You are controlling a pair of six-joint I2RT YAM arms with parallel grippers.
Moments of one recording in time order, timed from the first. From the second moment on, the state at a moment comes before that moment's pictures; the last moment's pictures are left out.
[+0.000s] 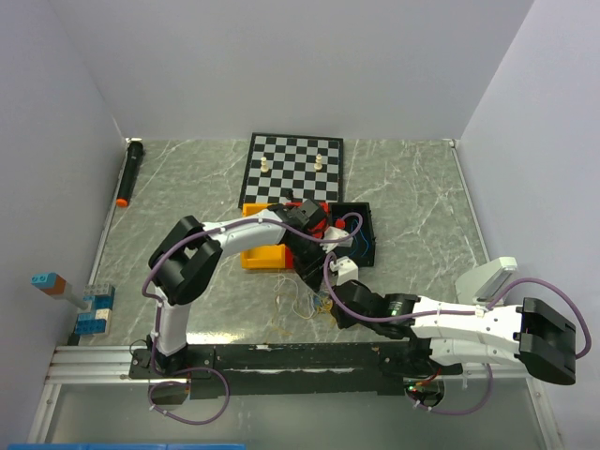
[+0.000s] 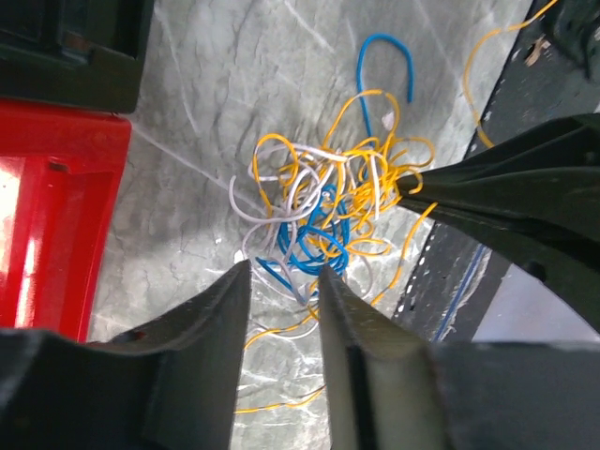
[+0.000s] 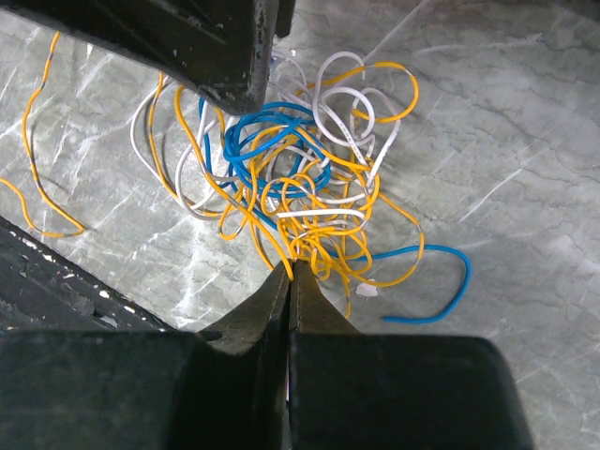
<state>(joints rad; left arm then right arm) -0.85 1.97 1.42 -0.70 0.59 0.13 1.17 0.98 0.39 -0.28 0.30 0.64</state>
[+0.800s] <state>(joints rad) -0.86 1.90 1.40 -0.71 0.56 0.14 1.17 0.98 0.39 -0.28 0.30 0.65</state>
